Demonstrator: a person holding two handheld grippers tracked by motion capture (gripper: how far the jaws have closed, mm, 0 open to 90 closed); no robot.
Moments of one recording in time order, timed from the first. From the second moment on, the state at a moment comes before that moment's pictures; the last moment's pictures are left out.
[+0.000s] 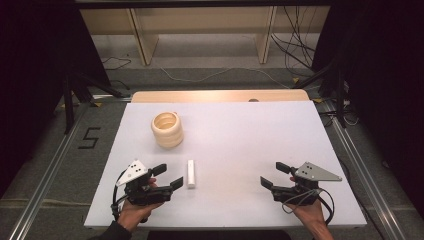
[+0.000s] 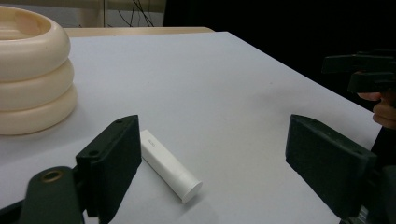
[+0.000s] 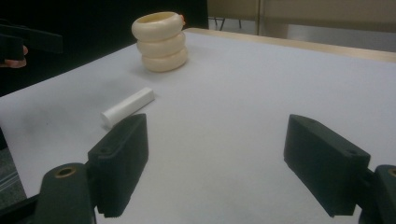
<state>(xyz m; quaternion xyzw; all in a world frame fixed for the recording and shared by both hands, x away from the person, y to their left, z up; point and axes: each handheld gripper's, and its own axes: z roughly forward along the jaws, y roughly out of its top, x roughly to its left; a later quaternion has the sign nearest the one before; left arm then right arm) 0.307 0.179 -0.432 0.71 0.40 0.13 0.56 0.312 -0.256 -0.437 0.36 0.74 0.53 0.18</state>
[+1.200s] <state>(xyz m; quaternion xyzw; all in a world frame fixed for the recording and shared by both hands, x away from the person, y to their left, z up) 0.333 0.187 -0.422 0.69 0.45 0.15 0.55 0.312 -0.257 -0.435 0.36 0.74 0.53 0.19</state>
